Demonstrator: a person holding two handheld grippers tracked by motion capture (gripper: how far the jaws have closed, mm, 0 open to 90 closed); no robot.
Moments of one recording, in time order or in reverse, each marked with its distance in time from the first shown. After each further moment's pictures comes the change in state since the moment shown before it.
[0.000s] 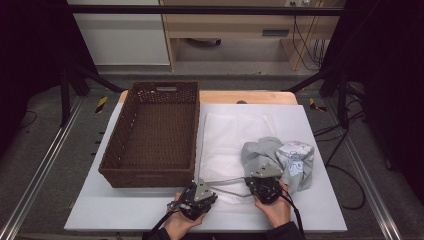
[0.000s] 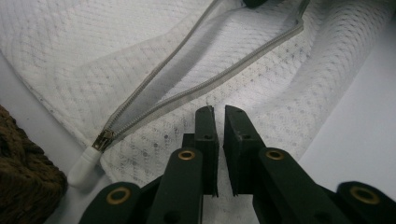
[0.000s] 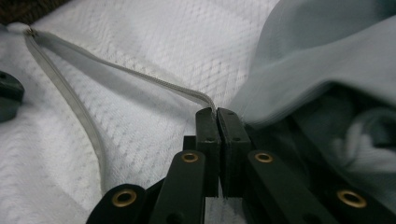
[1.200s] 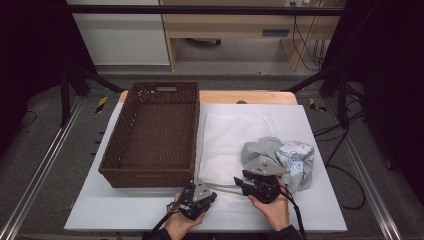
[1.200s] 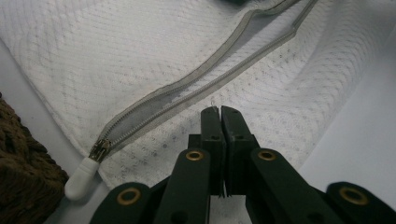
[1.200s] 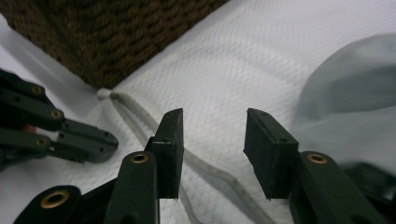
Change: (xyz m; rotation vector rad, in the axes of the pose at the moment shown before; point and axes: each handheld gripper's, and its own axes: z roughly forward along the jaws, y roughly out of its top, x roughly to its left) left arm 0.001 -0.003 0.001 -0.031 0.011 -0.029; right arm 0.013 0.021 -0.019 -0.139 0.135 0.033
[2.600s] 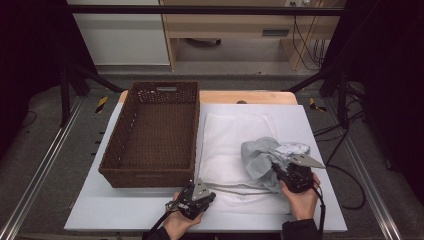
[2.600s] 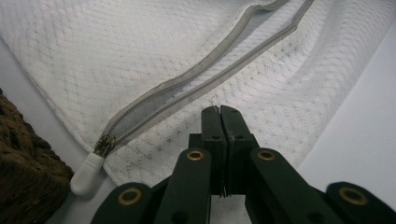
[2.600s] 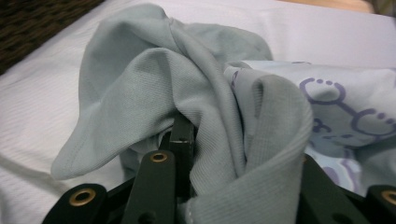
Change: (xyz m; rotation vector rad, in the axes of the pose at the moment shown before) left arm 0.004 0.000 -0.001 0.018 -0.012 0.007; right arm -0.074 -0.010 -0.043 -0.038 -0.339 0.122
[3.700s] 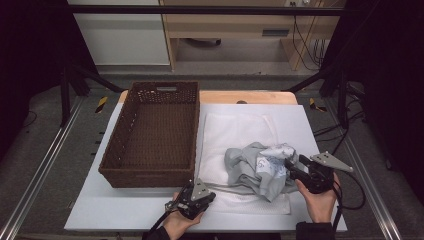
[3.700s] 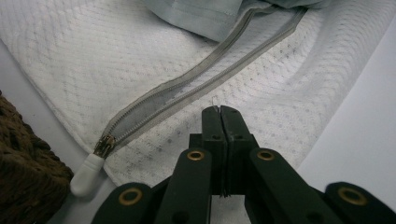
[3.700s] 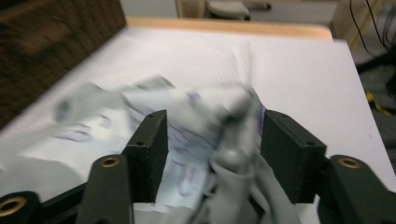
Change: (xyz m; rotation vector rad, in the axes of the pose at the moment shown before) left arm 0.000 -0.001 0.000 -0.007 -0.002 0.005; right arm -0.028 0.008 -0.036 -0.105 -0.002 0.081
